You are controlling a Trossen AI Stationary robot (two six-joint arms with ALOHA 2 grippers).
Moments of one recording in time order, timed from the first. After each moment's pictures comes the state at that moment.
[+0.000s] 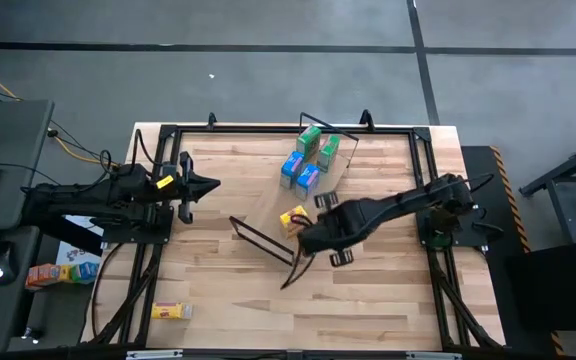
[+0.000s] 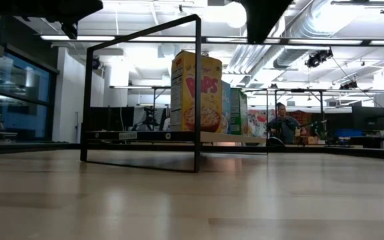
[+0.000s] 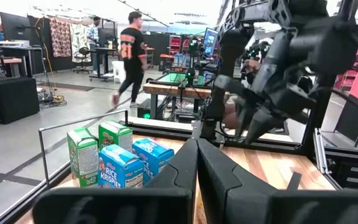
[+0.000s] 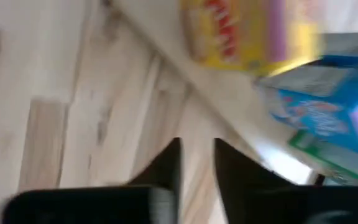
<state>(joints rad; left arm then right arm) 0.03 0.37 0.37 0.06 -0.12 -0.05 0.30 1.90 1.89 -1.45 0.34 0.00</state>
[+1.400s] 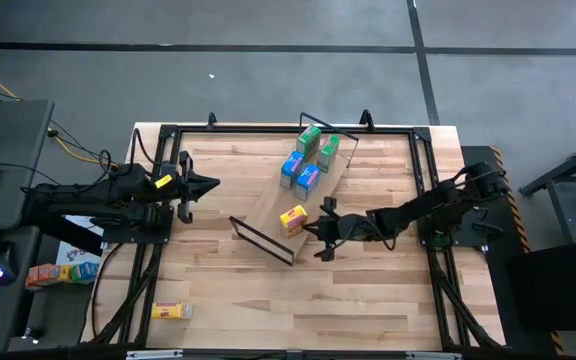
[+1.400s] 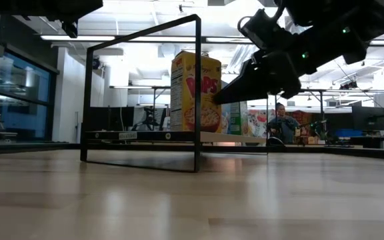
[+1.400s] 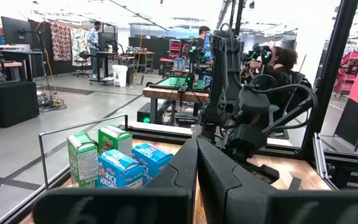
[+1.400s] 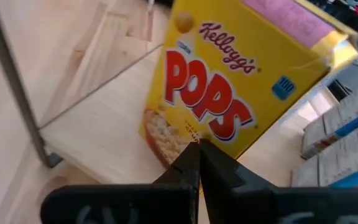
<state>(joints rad) 0.03 0.37 0.37 0.08 -0.12 -0.05 0.22 1.63 0.64 0.54 0.37 -0.17</state>
